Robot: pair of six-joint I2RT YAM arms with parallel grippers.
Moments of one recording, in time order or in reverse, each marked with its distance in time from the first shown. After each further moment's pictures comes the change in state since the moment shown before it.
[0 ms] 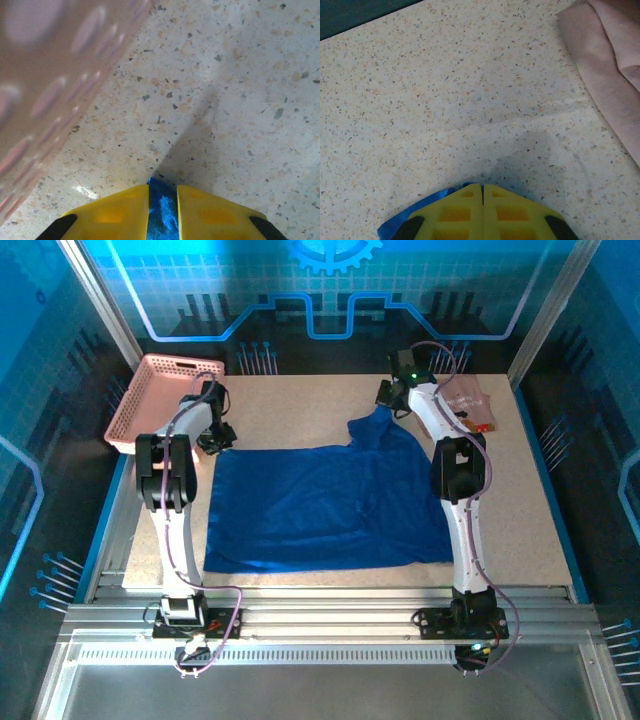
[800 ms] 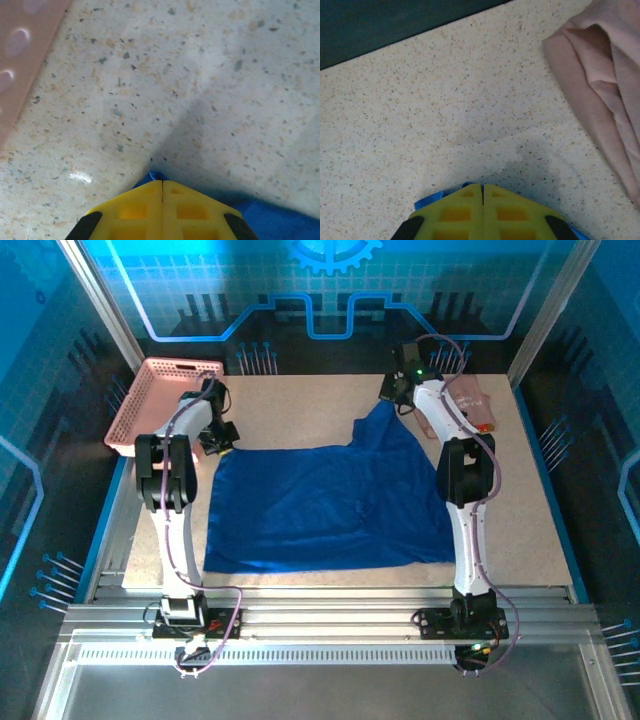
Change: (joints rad) left arm -0.002 -0.021 0.030 -0.061 0.108 0.056; right arm 0.000 -0.116 -0.084 0.025 0.024 -0.001
